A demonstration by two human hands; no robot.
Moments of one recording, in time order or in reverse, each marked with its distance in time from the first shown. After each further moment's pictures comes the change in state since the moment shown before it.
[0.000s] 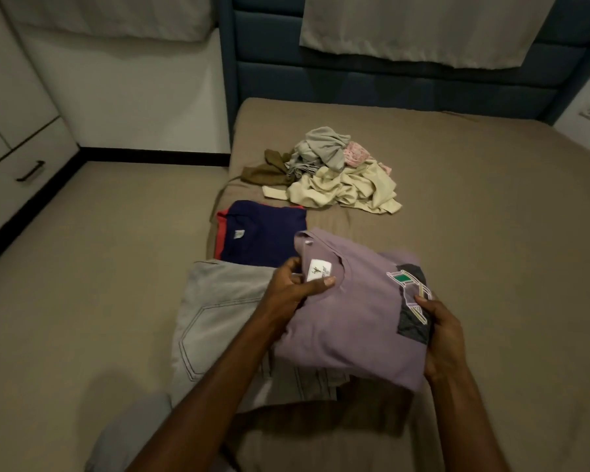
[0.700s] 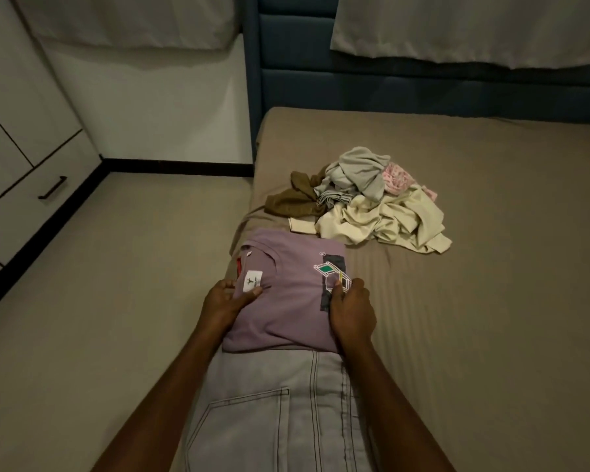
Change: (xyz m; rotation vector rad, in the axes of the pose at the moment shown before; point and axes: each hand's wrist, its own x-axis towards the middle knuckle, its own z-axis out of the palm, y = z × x) left_hand 0.151 -0.014 -0.199 0.322 0.492 -0.091; right_hand 0.185 0.113 0.193 -1.339 0.213 -0.401
